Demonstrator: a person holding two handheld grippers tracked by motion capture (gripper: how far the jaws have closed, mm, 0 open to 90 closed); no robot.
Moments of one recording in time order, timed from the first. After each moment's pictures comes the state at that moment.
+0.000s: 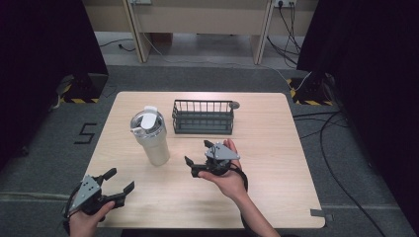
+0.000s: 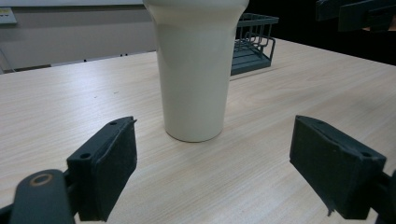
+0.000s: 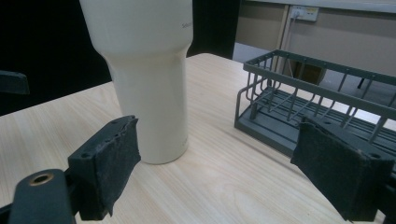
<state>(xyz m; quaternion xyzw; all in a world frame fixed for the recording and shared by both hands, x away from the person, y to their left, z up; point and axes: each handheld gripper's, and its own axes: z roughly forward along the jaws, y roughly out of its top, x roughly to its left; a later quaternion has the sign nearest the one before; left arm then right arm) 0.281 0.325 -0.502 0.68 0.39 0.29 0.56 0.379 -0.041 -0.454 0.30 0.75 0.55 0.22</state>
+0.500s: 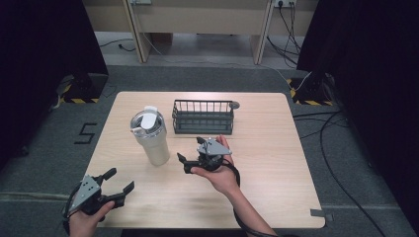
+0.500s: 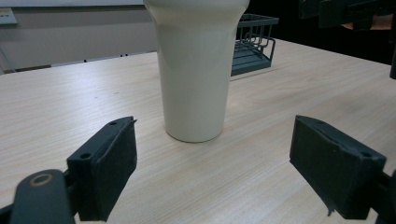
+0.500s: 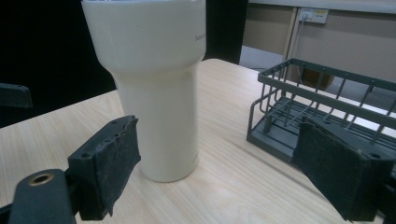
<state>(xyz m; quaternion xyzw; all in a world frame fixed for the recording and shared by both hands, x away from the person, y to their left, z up) 0.281 0.326 -0.502 0.68 0.38 0.29 0.56 0.390 -0.020 -0.452 0.29 0.75 0.56 0.21</state>
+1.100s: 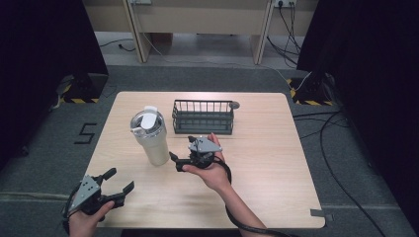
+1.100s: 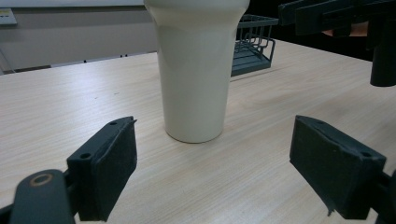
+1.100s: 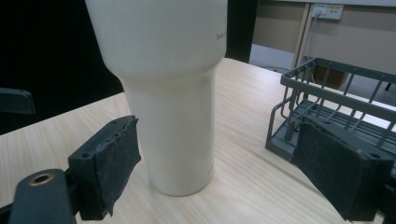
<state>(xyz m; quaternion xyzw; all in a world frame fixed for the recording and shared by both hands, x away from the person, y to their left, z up) 0.281 0.326 -0.502 0.67 0.39 0.29 0.56 0.399 0.003 -0.457 0.28 0.75 0.57 0.20</state>
